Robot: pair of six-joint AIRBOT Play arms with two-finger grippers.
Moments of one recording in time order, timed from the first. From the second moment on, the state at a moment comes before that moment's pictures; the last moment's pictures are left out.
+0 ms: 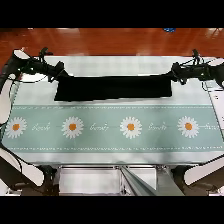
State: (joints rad) left arm 0.16 -1.95 1.71 0.83 -1.23 -1.41; right arm -0.28 -1.85 1.52 -0.73 1.06 1.33
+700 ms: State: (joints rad) left arm 0.32 -1.84 1.81 1.15 -1.50 -1.57; right arm -0.49 -1.69 1.58 -0.83 1.19 1.36
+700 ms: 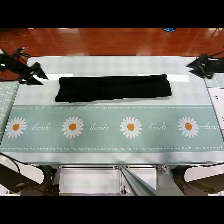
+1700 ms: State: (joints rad) left arm 0.05 -1.10 0.87 0.99 -0.89 -1.48; right arm -0.44 -1.86 1.38 -0.59 1.04 1.30
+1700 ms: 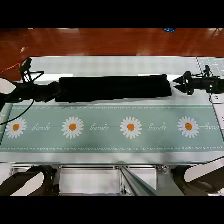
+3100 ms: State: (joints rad) left arm -0.01 -1.10 0.87 0.87 -0.91 -1.39; right arm -0.23 -1.65 1.46 -0.81 1.25 1.32
